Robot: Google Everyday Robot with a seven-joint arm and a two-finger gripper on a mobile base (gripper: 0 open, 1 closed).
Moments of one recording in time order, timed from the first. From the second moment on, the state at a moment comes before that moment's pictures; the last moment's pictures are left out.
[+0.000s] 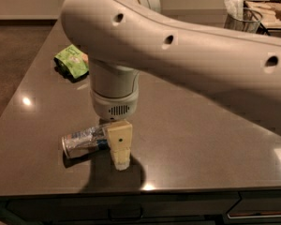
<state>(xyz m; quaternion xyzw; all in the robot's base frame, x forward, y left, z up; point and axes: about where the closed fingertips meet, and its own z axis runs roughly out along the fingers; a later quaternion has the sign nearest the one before) 0.419 0.049 0.857 -0.79 0.61 0.01 0.07</state>
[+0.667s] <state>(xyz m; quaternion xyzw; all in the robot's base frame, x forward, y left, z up) 0.424 0.063 0.846 -0.79 0.61 0.02 0.06</state>
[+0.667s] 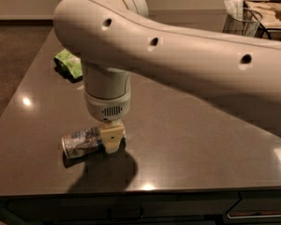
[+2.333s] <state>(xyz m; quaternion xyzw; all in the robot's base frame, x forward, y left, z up) 0.588 0.009 0.887 -0.66 0.75 0.04 0.09</state>
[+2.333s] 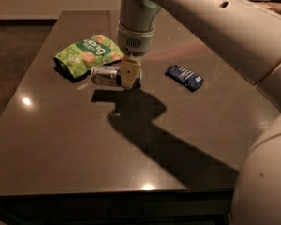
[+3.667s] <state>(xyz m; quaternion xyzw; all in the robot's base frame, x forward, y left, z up) 0.646 0.034 0.860 -0.54 0.84 -0.01 0.08</state>
